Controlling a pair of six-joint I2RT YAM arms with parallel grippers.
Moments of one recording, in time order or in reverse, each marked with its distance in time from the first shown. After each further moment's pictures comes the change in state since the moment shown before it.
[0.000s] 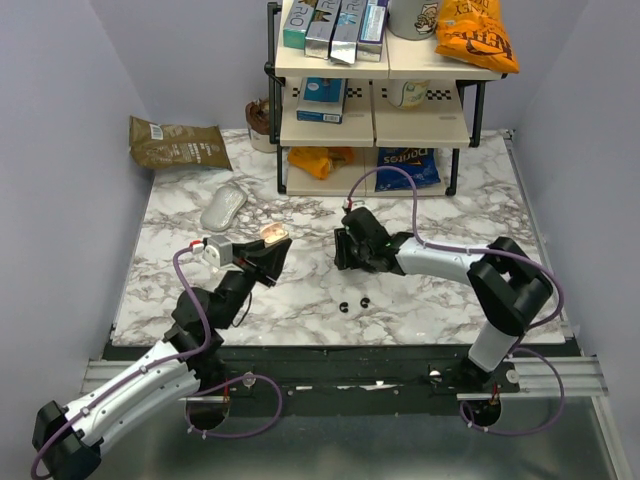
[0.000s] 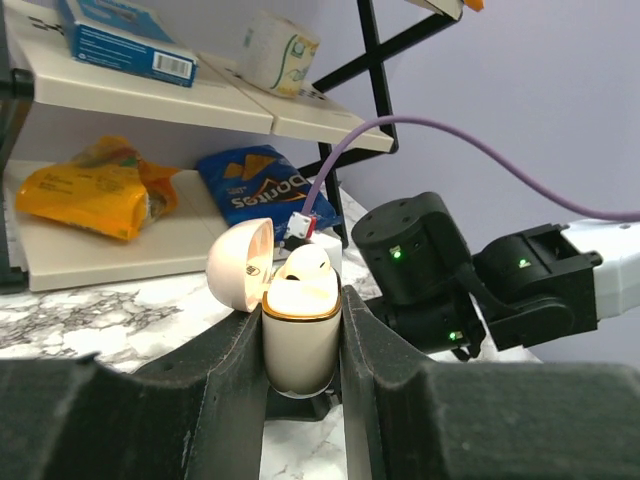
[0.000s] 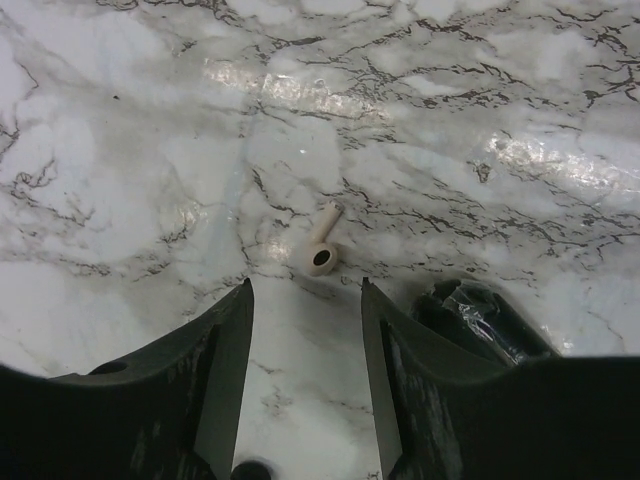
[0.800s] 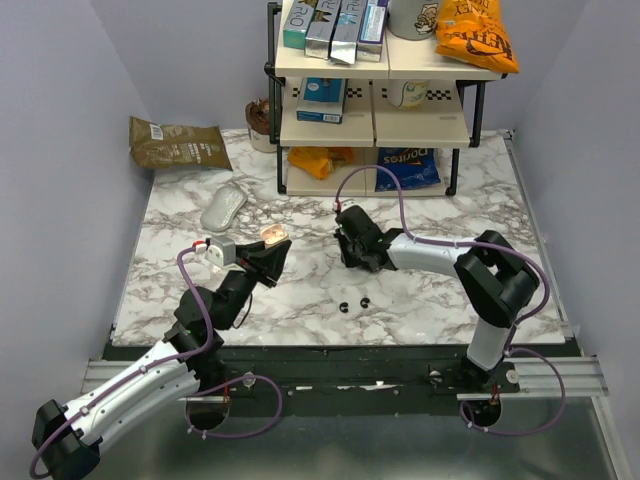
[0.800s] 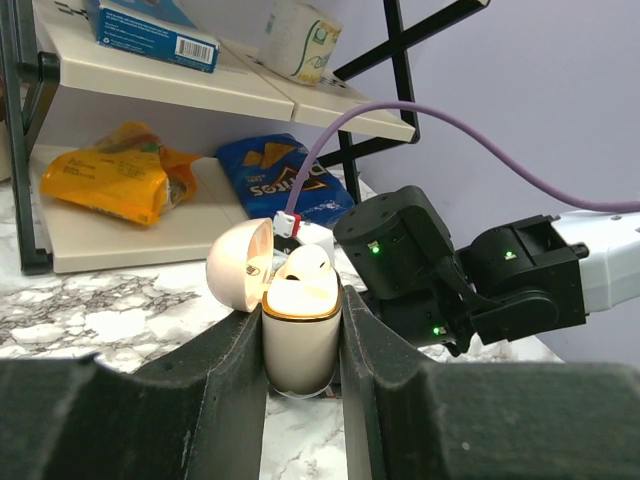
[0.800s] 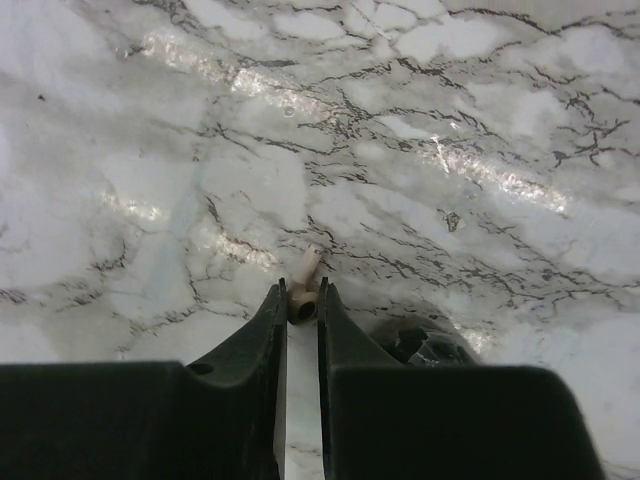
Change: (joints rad) left arm -0.016 -0.015 0.000 -0.053 -0.050 0.021; right arm 0.000 0.105 0.078 -0.029 0.058 -0.135
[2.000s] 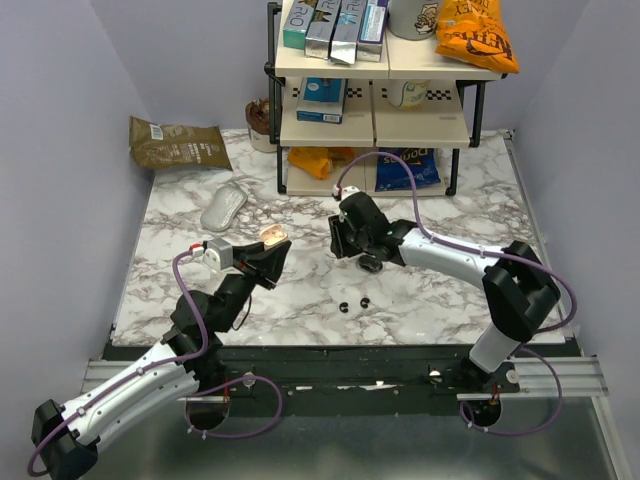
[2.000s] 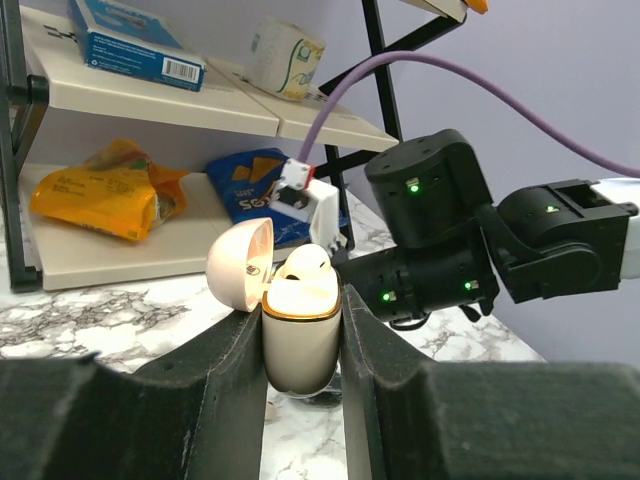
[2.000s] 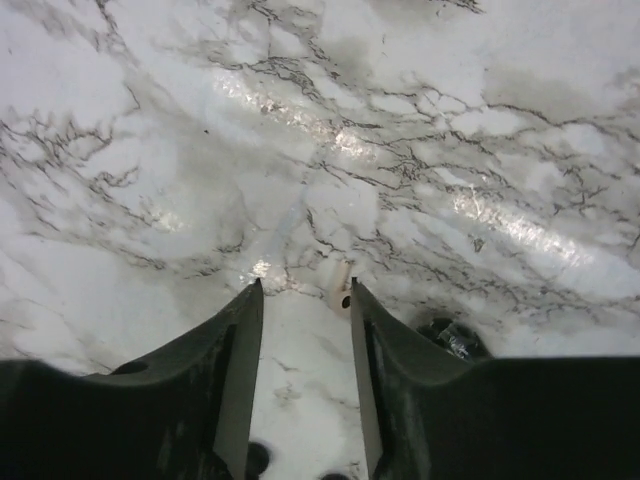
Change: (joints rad) left arm -0.033 -0.030 0.000 0.013 -0.012 0.022; right arm 0.010 -0.122 0.071 -0.073 -0.095 -0.089
